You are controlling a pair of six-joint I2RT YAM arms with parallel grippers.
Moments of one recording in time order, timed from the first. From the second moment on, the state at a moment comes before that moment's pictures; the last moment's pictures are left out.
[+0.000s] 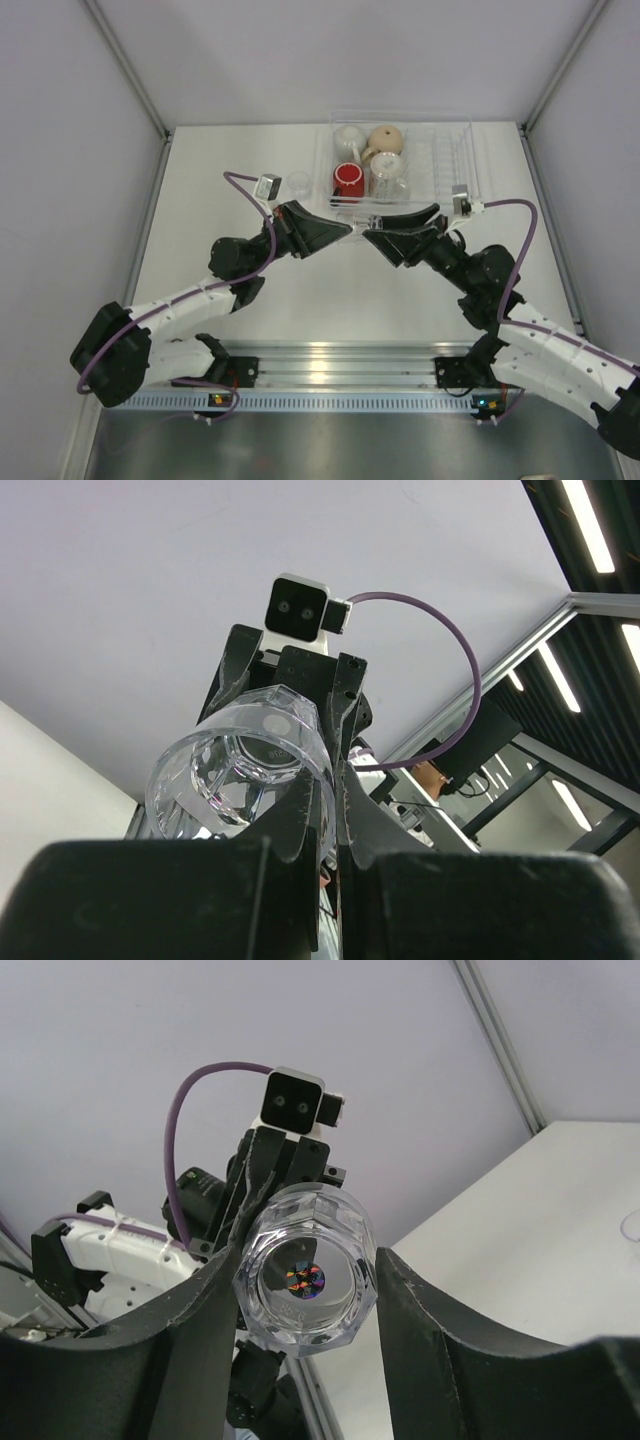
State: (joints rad) left arm -0.72 1.16 0.54 1.25 0.50 -1.34; right arm 0.76 0.75 0.48 0.71 -0.22 0.72
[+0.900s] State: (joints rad) left arm -0.72 1.08 0.51 0.83 0.37 -1.06; right arm 0.74 0.83 1.00 -0.09 0.25 0.44
